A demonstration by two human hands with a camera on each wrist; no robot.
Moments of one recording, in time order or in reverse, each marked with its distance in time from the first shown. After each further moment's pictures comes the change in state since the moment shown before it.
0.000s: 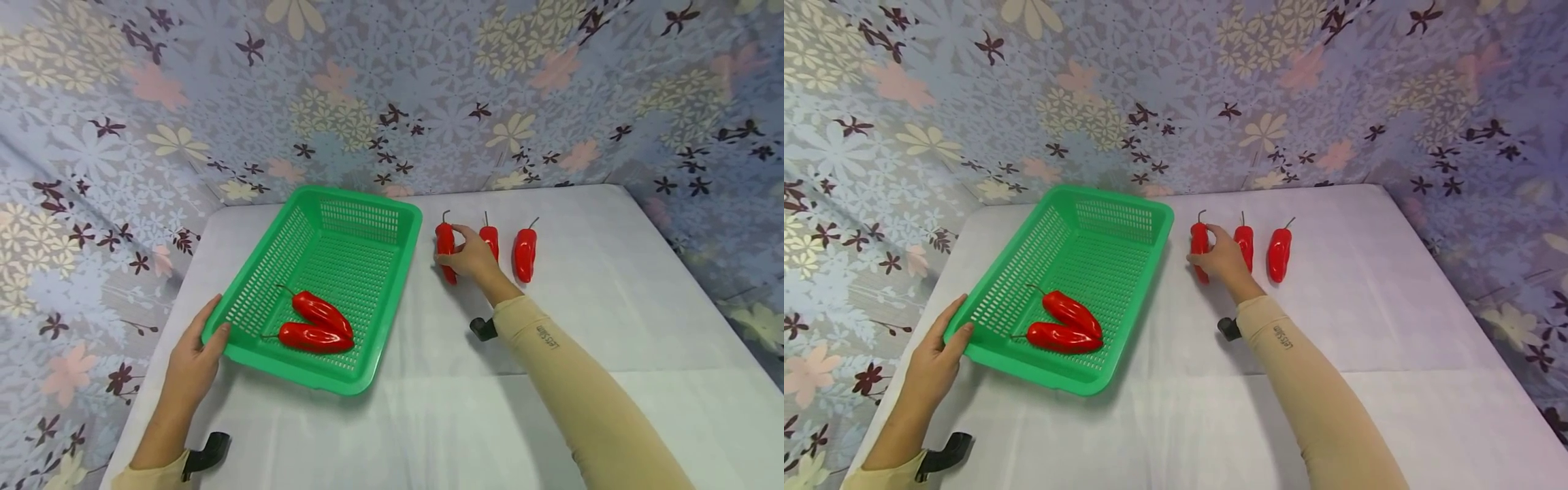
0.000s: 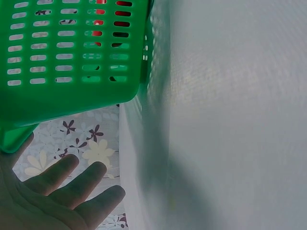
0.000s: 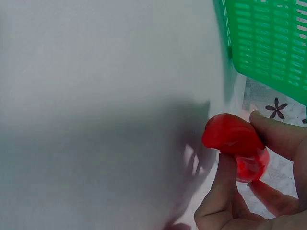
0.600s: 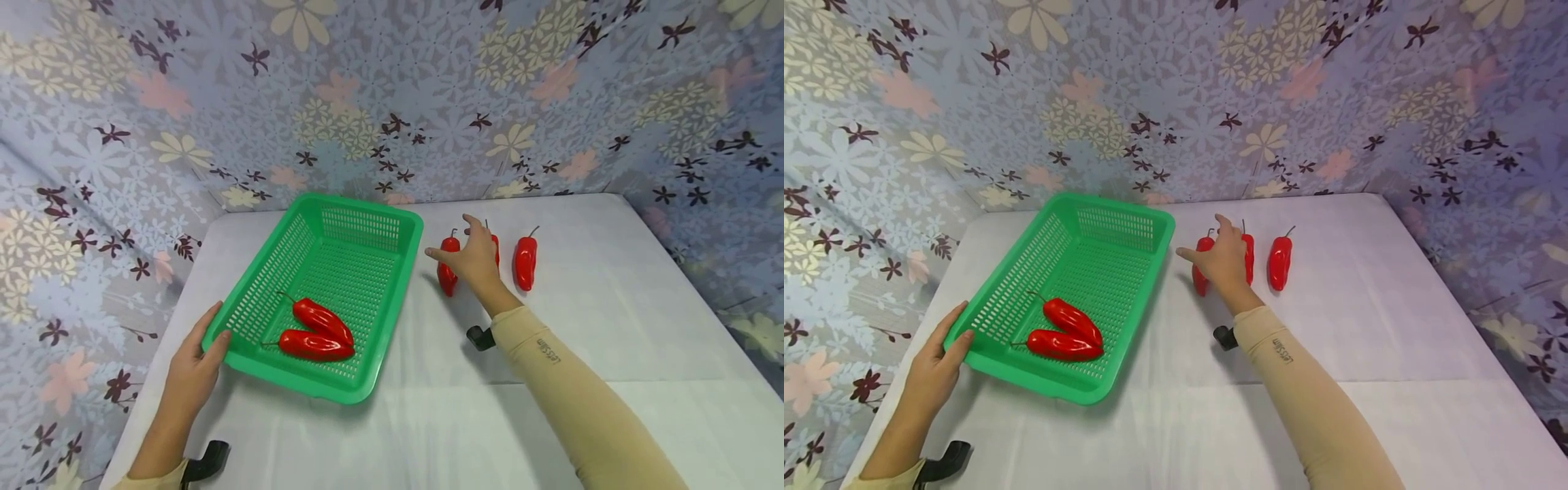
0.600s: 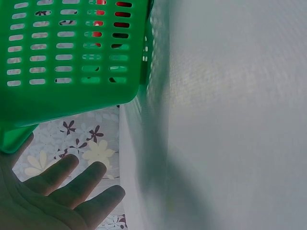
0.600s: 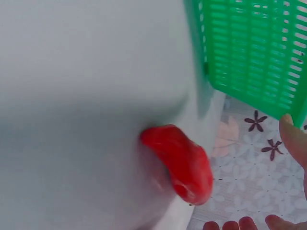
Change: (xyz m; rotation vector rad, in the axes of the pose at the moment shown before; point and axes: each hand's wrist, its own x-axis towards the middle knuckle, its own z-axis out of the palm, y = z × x) left_hand -0.001 -0.001 0.000 0.007 -0.002 -0.007; right_hand -0.017 -0.015 0.004 0.037 0.298 -0.201
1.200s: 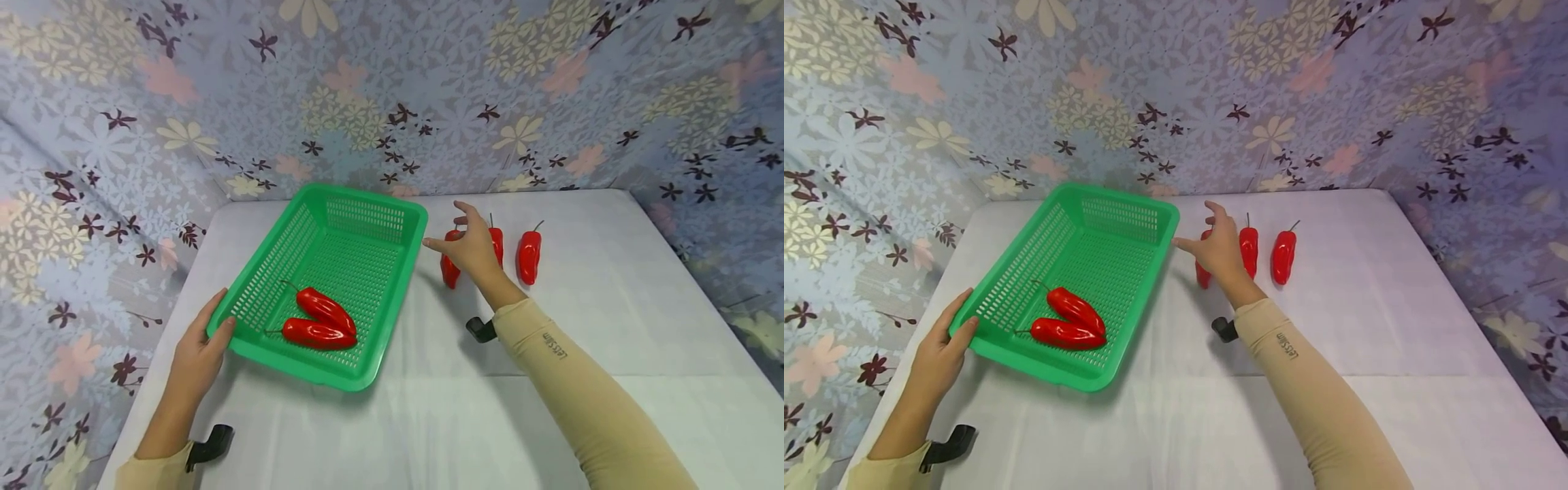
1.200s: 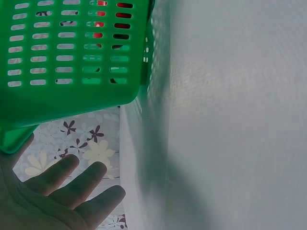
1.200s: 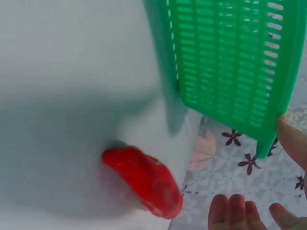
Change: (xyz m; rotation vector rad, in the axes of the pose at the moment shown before) left_hand 0.002 -0.002 -0.002 -0.011 0.010 0.026; right_hand -0.005 -0.024 -0.005 0.153 -0.090 -0.046
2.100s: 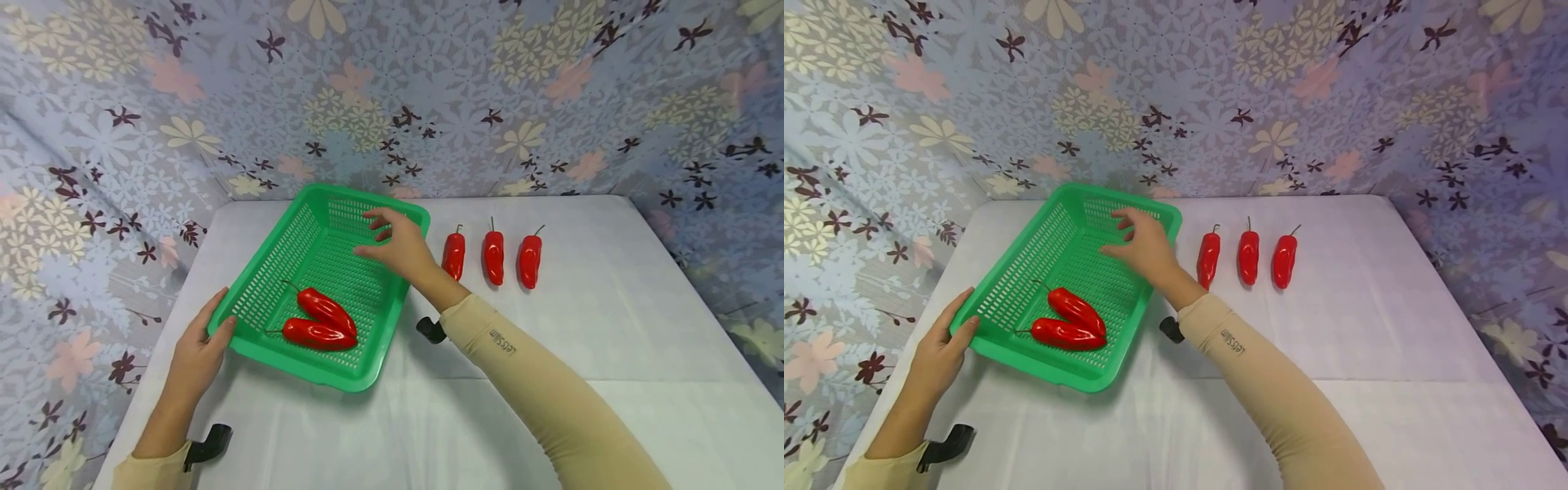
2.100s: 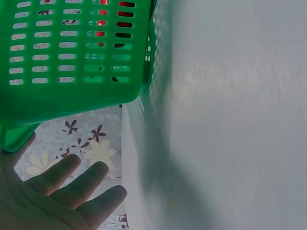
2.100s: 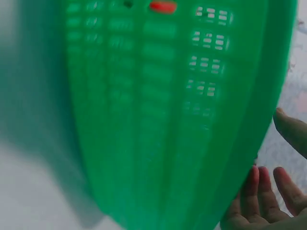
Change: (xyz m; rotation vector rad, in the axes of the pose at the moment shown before) left_hand 0.002 -0.002 -0.001 -0.004 -0.006 0.011; right_hand -0.018 -0.076 0.066 0.012 -0.240 -0.319
